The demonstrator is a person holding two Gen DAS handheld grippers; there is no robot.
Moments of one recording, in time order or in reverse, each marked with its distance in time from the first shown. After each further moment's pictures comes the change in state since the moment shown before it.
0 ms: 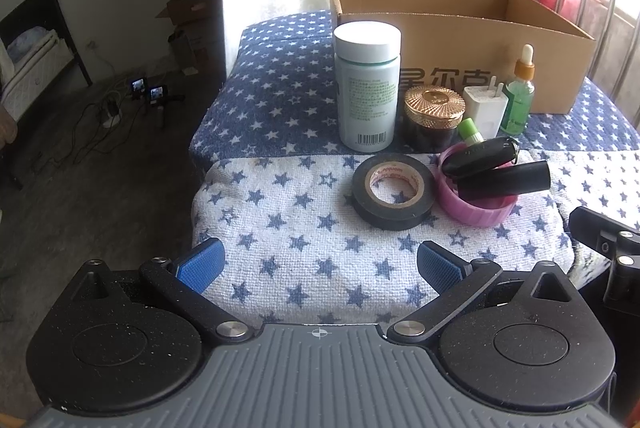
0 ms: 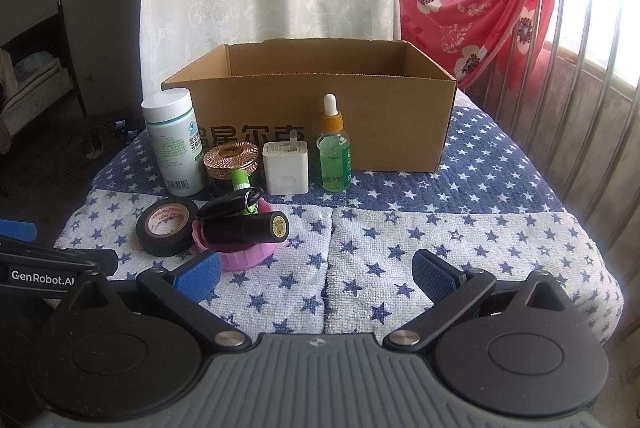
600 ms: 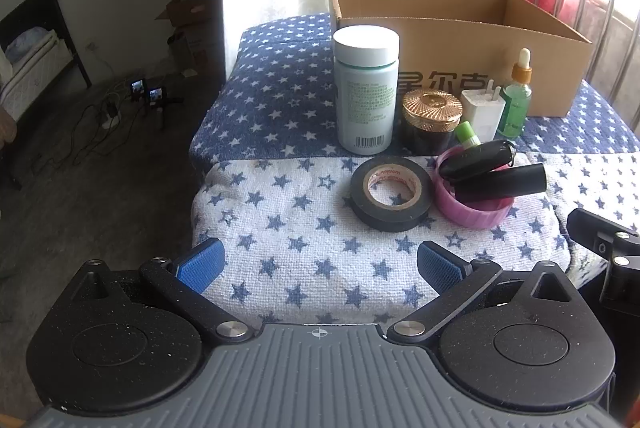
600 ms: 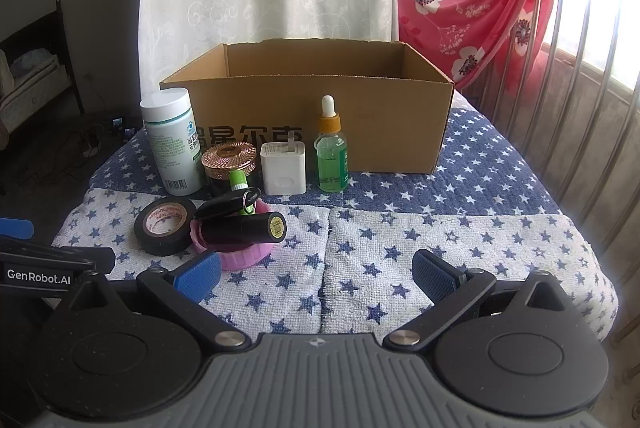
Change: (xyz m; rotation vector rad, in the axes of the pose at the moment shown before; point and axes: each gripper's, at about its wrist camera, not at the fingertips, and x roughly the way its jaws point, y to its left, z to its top) left arm -0.003 0.000 0.003 -0.003 -0.003 -0.003; right arm -0.002 0.001 0.001 -0.010 0.001 -0.011
